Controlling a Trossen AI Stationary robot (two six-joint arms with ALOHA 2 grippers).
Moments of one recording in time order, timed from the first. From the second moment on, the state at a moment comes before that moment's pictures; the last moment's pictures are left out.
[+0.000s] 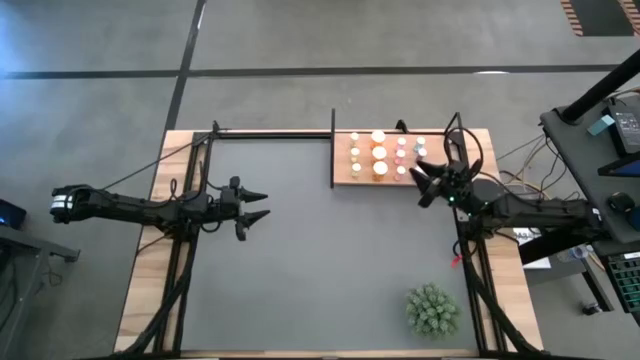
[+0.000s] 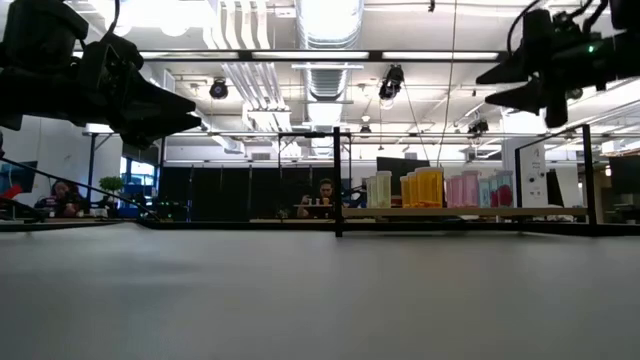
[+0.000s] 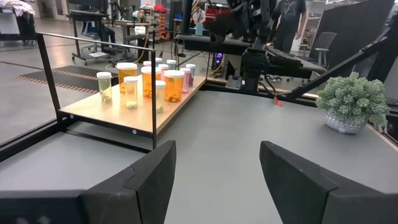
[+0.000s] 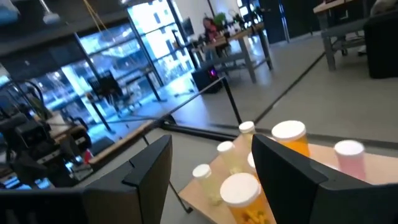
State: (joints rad) left arm 0.04 0.62 0.01 0.59 -0.17 -0.12; right arm -0.10 0.34 0.18 0.14 0.58 0.38
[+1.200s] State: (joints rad) left arm 0.04 0.17 0.01 0.59 -0.17 -0.12; right arm -0.10 0.34 0.01 0.30 0.57 0.46
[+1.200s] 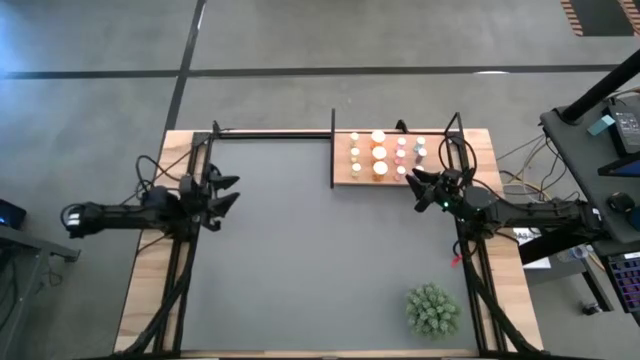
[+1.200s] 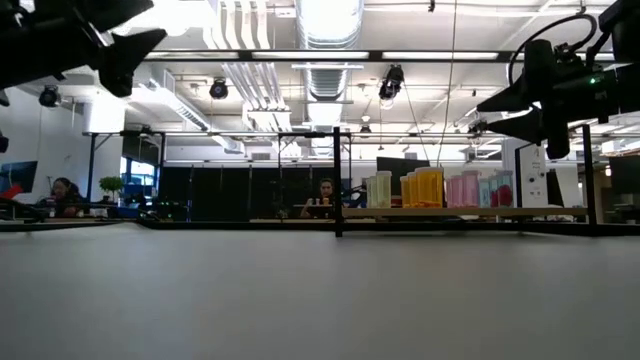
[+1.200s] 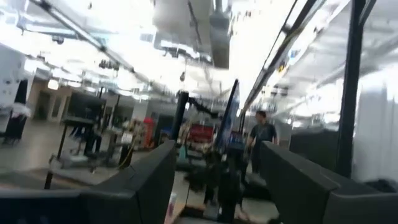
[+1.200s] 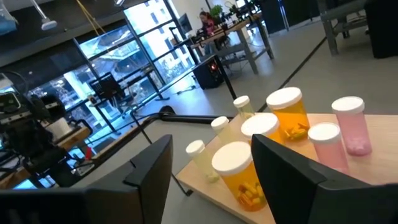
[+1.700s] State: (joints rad) left arm 0.04 0.02 0.00 0.59 -0.17 -0.12; right arm -0.10 0.35 0.01 0.30 0.46 0.51
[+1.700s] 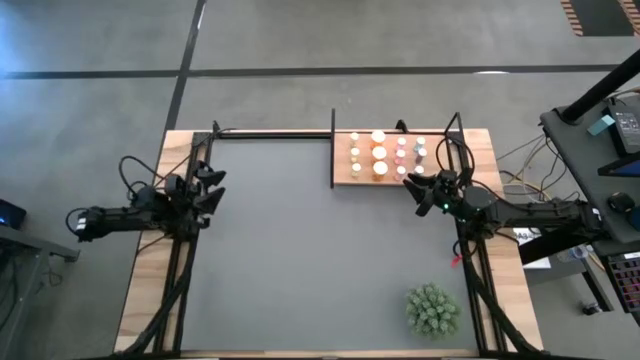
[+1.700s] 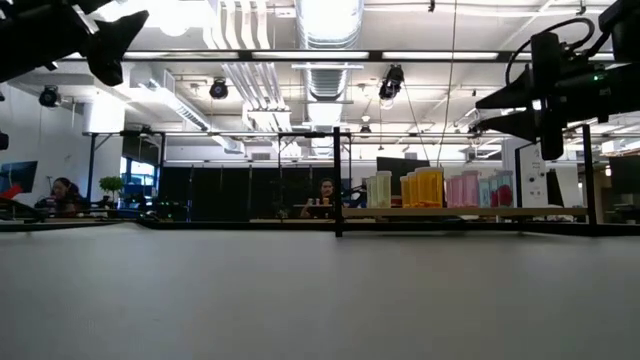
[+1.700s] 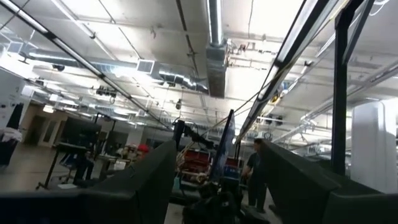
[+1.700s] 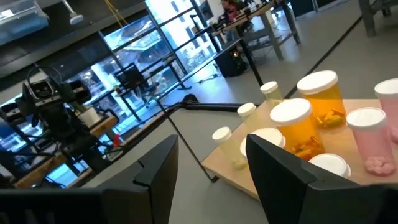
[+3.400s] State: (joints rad) left arm 0.04 0.24 0.01 0.59 -0.17 -0.12; right arm -0.10 0.36 0.01 0.19 0.46 0.52
